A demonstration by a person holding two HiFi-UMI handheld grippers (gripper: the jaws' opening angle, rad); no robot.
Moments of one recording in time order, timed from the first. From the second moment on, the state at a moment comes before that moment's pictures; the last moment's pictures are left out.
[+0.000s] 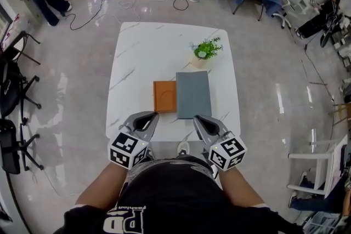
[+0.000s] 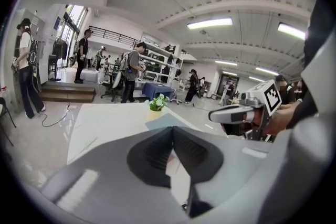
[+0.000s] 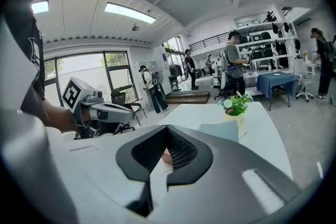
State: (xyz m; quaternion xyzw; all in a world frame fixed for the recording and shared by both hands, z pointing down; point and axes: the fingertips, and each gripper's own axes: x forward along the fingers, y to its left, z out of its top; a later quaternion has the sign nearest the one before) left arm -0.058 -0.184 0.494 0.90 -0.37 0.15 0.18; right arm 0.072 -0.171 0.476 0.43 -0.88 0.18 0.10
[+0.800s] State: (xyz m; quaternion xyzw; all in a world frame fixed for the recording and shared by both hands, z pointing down) left arm -0.049 -0.191 0.486 0.90 -0.37 0.15 0.17; right arm 0.072 -0.176 0.474 0.42 -0.88 0.18 0.11
